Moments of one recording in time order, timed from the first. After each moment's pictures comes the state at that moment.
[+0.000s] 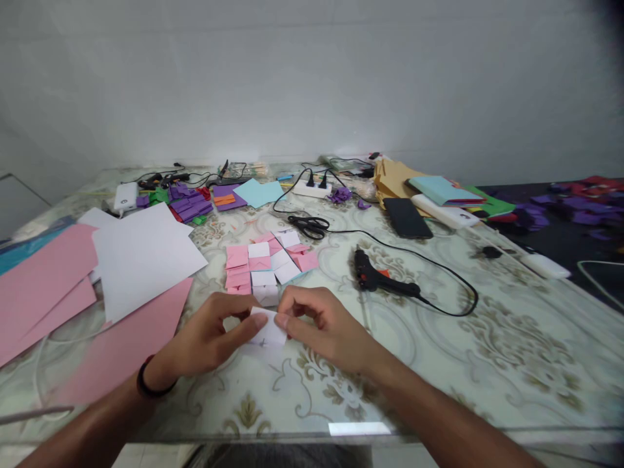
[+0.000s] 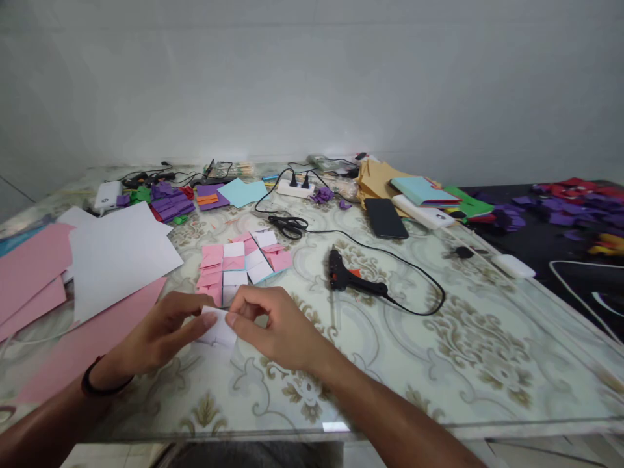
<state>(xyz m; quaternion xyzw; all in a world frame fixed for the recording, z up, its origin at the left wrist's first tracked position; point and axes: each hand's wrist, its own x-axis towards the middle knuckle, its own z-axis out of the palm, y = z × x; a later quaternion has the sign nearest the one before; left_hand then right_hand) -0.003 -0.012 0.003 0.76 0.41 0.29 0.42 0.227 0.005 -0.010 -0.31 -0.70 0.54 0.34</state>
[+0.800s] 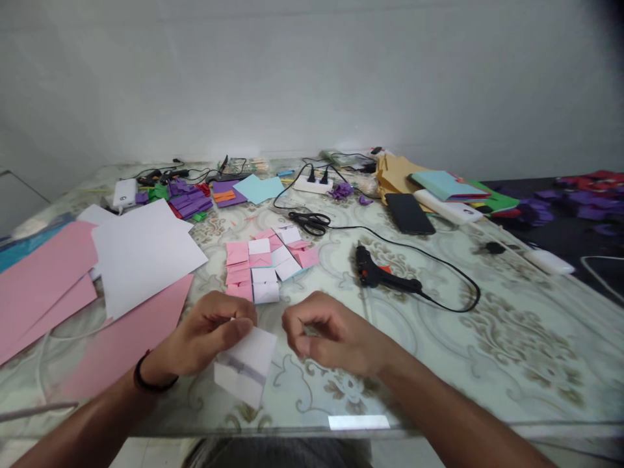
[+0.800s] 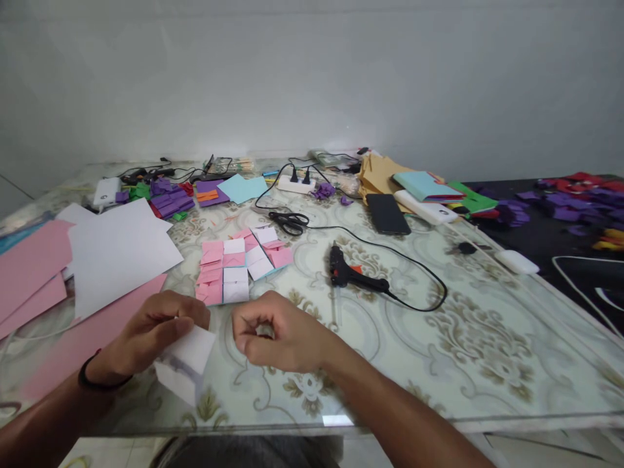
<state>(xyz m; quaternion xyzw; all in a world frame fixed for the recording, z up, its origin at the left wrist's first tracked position) -0.005 -0.014 -0.001 0.71 0.31 0.32 0.55 0.236 0.007 -0.009 -0.18 -0.69 0.64 0.27</state>
